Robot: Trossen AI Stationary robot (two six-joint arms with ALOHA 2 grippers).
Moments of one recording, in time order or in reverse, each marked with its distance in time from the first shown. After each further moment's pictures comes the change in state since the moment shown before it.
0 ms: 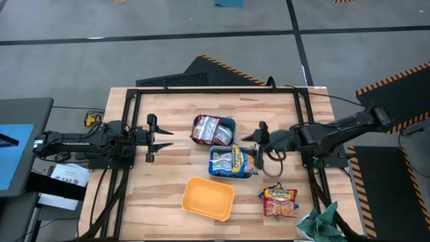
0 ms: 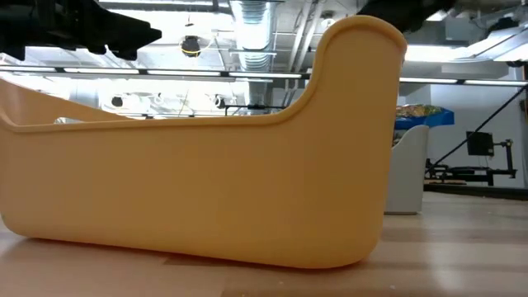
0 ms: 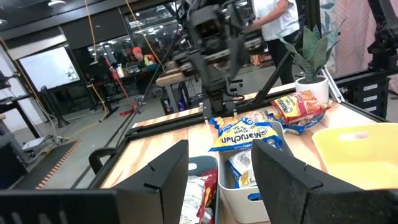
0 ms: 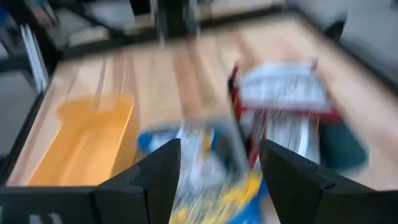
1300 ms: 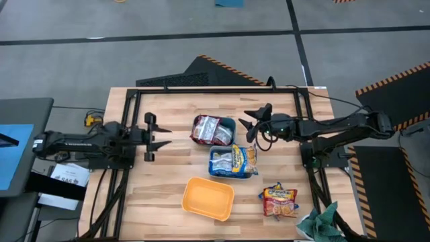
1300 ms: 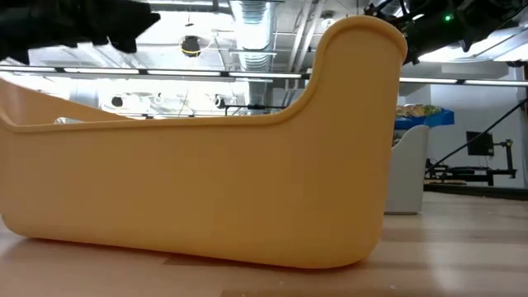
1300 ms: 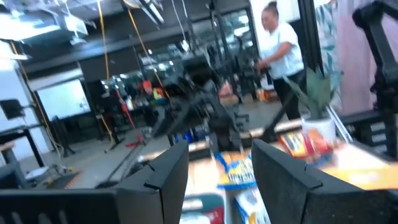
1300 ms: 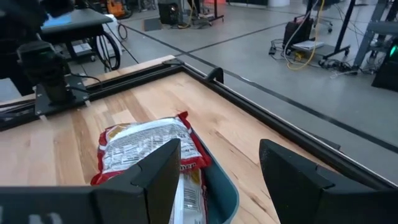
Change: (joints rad) left arm 0.000 0.017 -0.070 0.256 0.006 -0.028; right arm -0.295 0.019 -0.217 0.453 0.143 -0.084
